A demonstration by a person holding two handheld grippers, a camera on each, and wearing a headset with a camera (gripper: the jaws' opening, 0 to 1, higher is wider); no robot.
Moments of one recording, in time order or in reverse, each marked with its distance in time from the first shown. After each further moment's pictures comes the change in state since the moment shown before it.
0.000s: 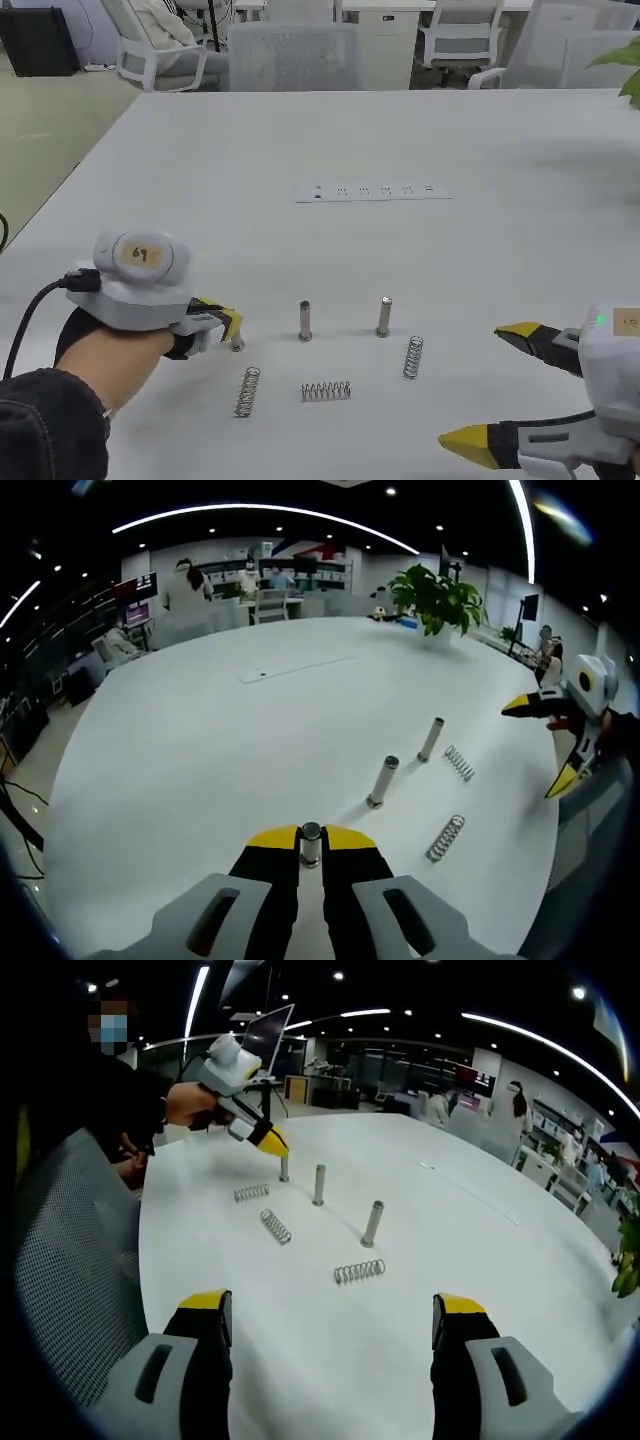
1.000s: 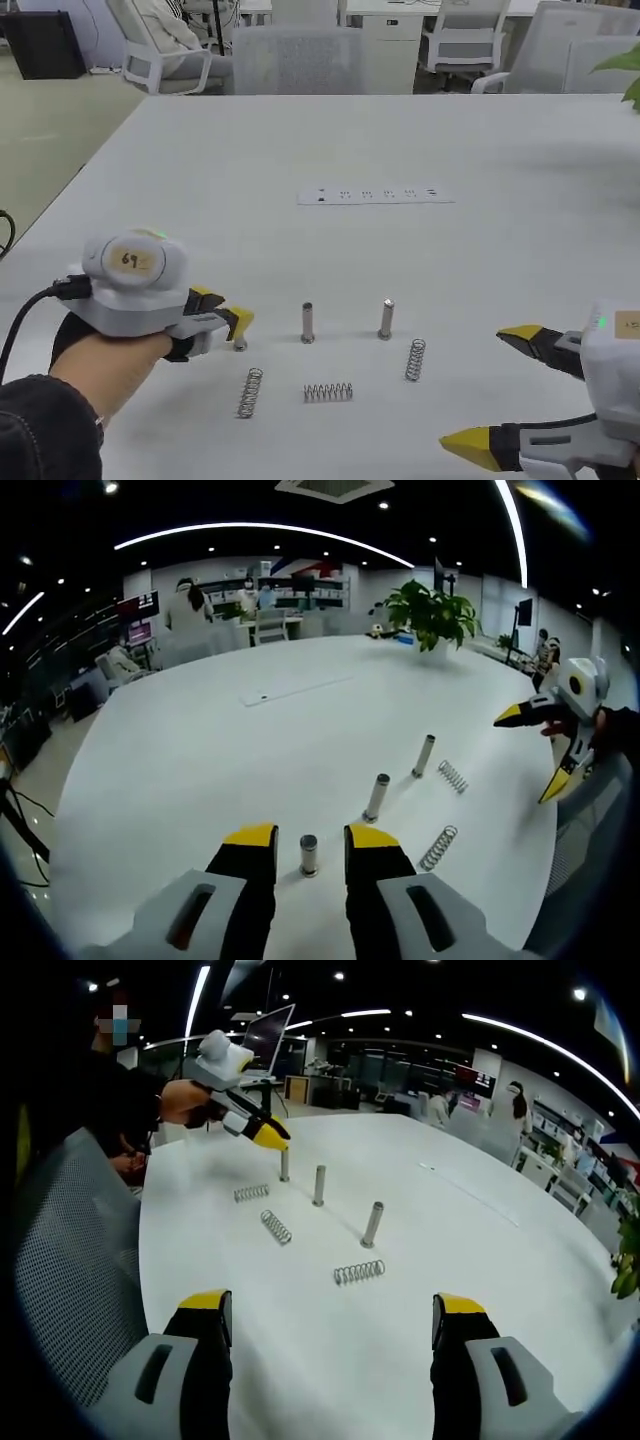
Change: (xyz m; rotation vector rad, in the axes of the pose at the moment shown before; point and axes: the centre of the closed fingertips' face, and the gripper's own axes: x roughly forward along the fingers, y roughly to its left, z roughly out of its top) left arm -0.017 -0.004 0.016 0.021 -0.103 0.007; right arm -0.001 0.000 0.001 -0.005 0.001 -0.001
